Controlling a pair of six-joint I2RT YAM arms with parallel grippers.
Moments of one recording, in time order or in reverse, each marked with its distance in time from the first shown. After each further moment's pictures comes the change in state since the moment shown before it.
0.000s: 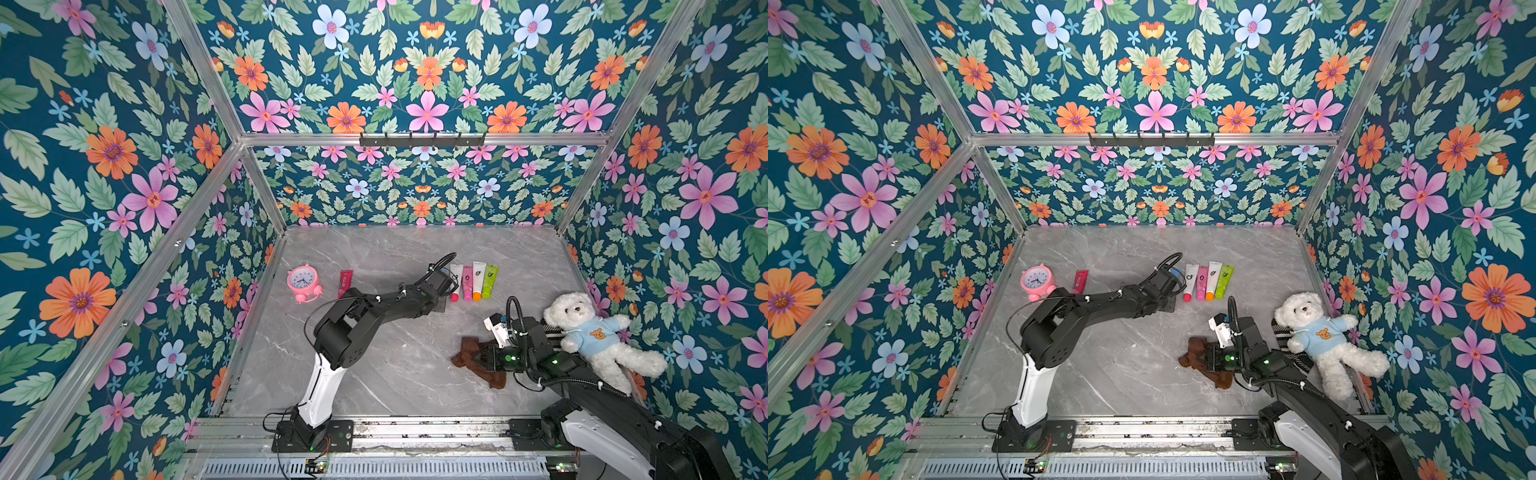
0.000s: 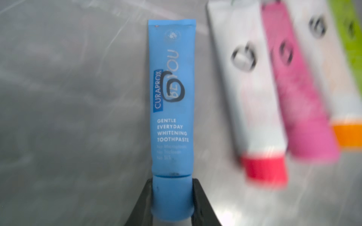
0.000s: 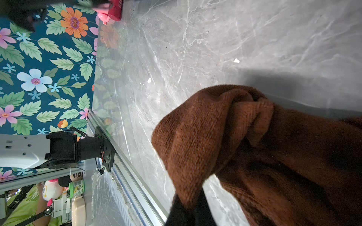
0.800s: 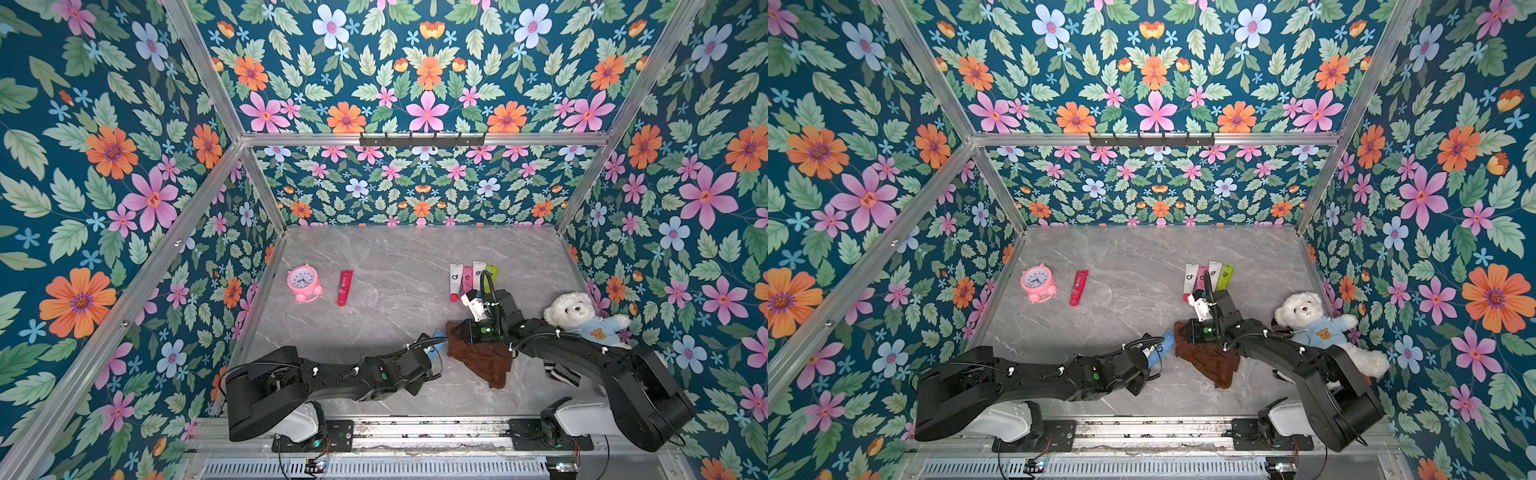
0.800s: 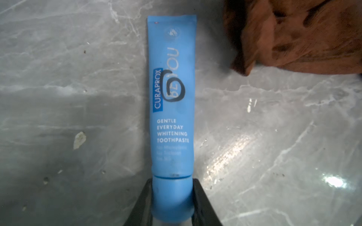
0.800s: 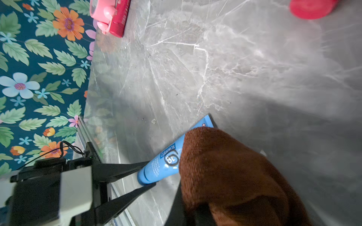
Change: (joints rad) left arm -0.372 -0.585 -0.759 0.177 -0.002 0.067; right arm 0.078 0.516 0.272 0.222 0.044 -0.060
